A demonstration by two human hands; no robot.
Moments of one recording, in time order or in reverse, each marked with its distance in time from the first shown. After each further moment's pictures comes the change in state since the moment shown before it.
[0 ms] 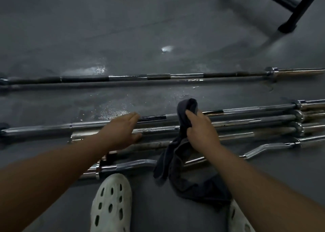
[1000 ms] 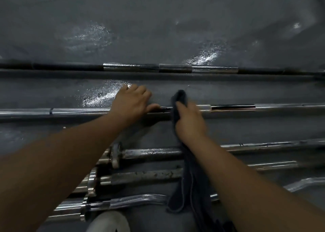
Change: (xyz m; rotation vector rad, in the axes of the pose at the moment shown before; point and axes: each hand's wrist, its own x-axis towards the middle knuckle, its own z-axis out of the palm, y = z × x) left_hand 0.186 -0.081 0.039 0.256 0.331 0.050; right_hand 0.168 -0.031 0.097 -0.012 -0.083 -0.032
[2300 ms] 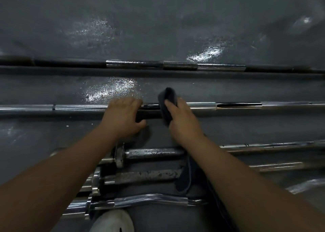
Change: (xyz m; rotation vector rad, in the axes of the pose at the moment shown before) left_hand -0.047 -0.010 0.001 -0.221 -0.235 -0.205; right_hand 0.005 -0.017 0.015 0.041 -0.099 -0.163
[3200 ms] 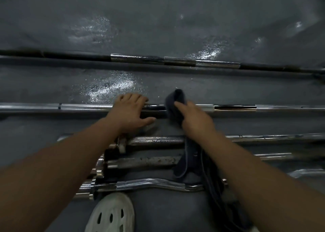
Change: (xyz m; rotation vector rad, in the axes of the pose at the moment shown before) left_hand -0.018 0.010 0.001 0.006 -0.065 0.056; right_hand -0.031 0.022 -0.026 -0.180 -0.102 0.073
